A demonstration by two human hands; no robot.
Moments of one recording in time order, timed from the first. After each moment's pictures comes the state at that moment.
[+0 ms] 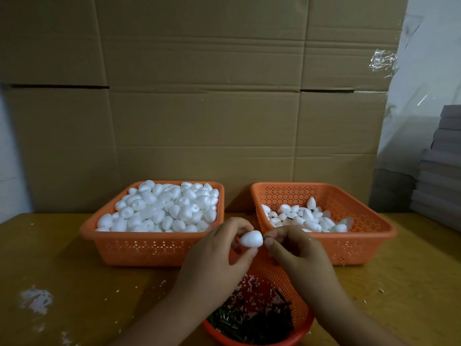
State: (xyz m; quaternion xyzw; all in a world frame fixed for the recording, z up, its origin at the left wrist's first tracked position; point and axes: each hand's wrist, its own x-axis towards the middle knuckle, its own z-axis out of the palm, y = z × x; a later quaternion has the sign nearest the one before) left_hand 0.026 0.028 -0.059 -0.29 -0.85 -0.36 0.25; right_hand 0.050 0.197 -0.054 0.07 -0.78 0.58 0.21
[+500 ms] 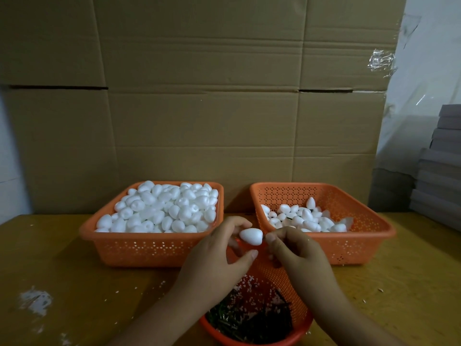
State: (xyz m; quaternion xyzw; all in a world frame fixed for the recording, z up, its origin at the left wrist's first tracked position) left_hand 0.021 0.027 -0.061 -0.28 -0.84 -0.41 0.20; right_hand 0.050 0.196 -0.056 0.07 -0.77 0.60 0.21
